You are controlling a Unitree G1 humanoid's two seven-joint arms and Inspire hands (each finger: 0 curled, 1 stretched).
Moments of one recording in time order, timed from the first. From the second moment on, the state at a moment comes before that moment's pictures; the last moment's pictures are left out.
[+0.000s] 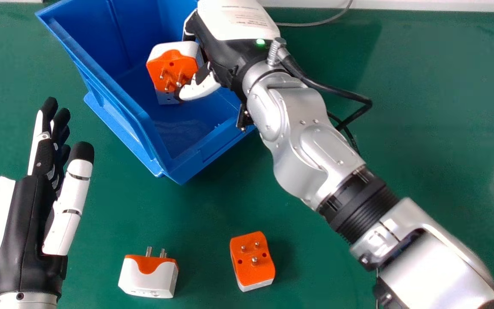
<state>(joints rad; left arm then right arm) 0.46 0.11 0.24 -0.34 -0.04 -0.27 -0.13 -0.99 0.09 0.53 0.67 -0.86 0.36 0.11</state>
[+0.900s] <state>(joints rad) 0.48 0.11 0.22 -0.35 -0.04 -0.26 -0.13 -1.06 0.11 0.61 0.93 -0.83 0.31 0.03</state>
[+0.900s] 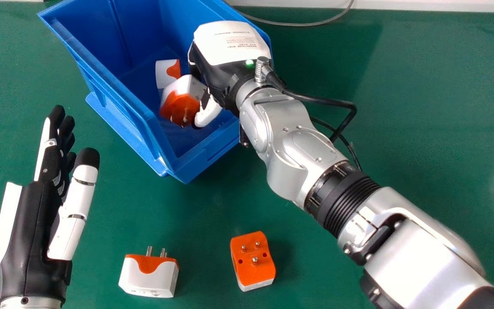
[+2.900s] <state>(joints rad) 0.45 0.11 0.21 -0.35 -0.04 -0.23 -0.13 -0.96 0.01 0.64 0.72 -0.81 0.27 -0.12</state>
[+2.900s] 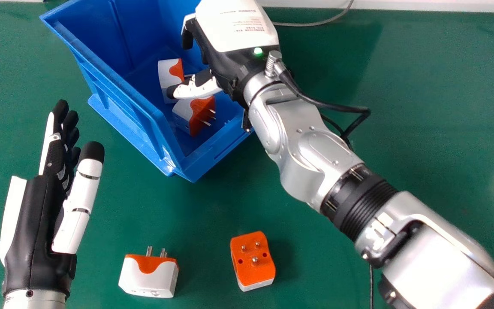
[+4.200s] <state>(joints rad) 0.51 0.09 0.20 -0.34 -0.02 -0.29 -0.11 -0.03 -0.28 0.48 -0.57 -0.91 0.19 0.14</state>
